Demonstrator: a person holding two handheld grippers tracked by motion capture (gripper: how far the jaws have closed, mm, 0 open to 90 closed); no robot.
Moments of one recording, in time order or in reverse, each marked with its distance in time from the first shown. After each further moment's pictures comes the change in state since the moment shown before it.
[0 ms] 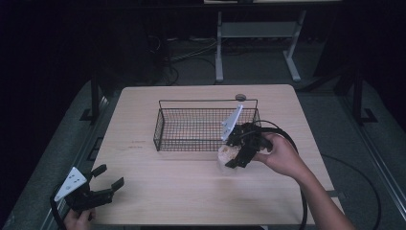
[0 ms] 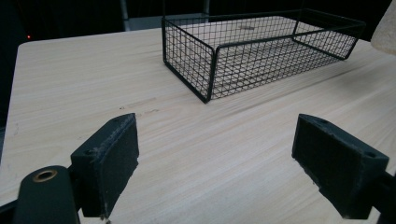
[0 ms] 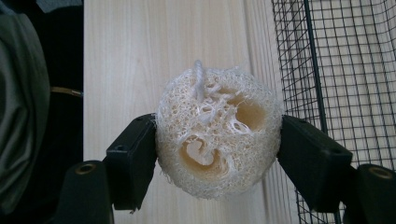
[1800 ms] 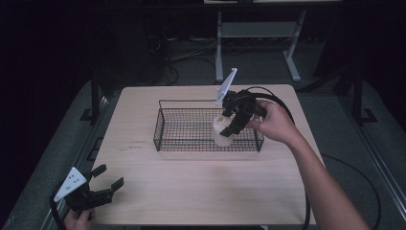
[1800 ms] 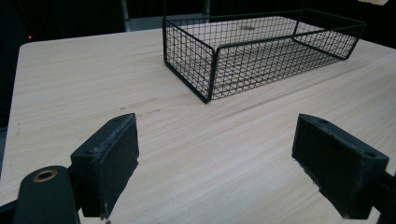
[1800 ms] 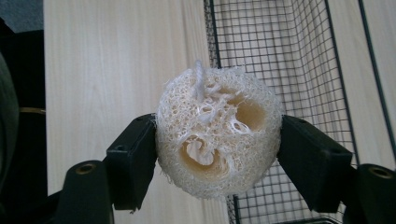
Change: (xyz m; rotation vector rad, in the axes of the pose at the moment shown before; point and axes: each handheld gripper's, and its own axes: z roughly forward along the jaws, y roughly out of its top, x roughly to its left) left arm 0.000 0.000 -0.001 0.000 0.003 -0.001; right arm -0.056 0.041 -0.041 0.009 -0.072 0.013
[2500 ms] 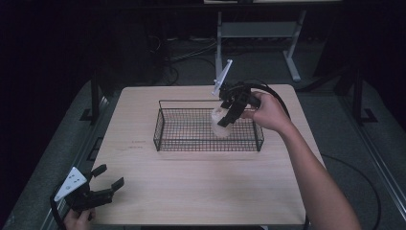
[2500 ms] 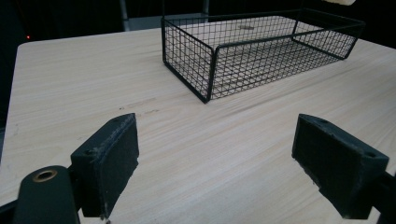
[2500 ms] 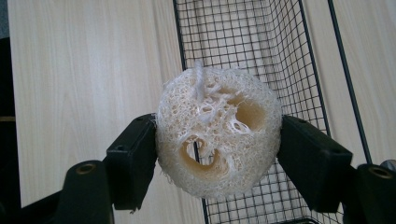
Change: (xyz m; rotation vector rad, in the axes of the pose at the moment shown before) left arm 0.000 0.000 0.001 0.002 -0.007 0.002; right arm -0.035 0.006 0.013 0.019 0.001 0.046
